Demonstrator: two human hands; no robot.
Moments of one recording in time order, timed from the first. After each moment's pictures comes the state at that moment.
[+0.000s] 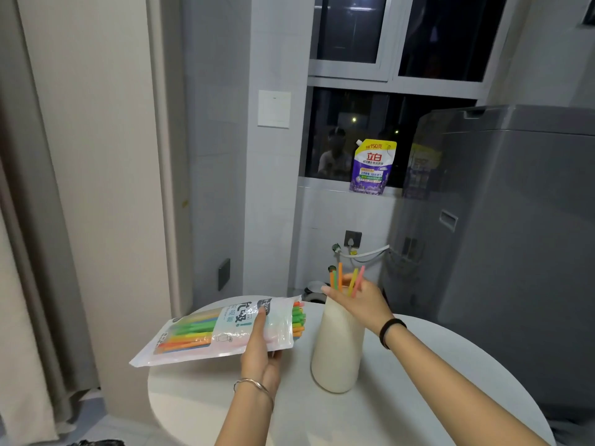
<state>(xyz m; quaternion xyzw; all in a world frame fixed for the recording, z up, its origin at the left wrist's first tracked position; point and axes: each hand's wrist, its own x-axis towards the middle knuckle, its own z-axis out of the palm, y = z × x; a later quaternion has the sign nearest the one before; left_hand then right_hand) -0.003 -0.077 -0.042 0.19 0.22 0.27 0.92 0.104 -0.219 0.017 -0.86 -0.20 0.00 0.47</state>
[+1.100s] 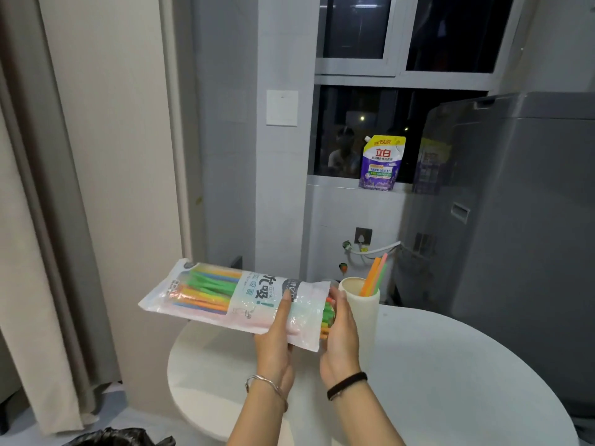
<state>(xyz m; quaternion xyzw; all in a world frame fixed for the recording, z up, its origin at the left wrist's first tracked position) -0.028 -0.087 -0.031 0.37 0.15 0.29 0.87 0.001 -0.152 -0.014 -0.47 -0.01 0.07 0.88</state>
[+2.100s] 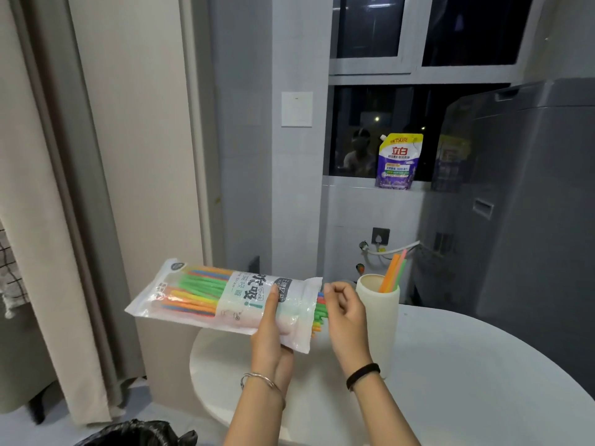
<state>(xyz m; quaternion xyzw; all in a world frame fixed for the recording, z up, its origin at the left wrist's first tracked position) -0.052 -0.065 -0.020 0.30 0.17 0.26 0.90 0.002 -0.147 -0.016 -0.62 -0.22 -0.07 0.75</state>
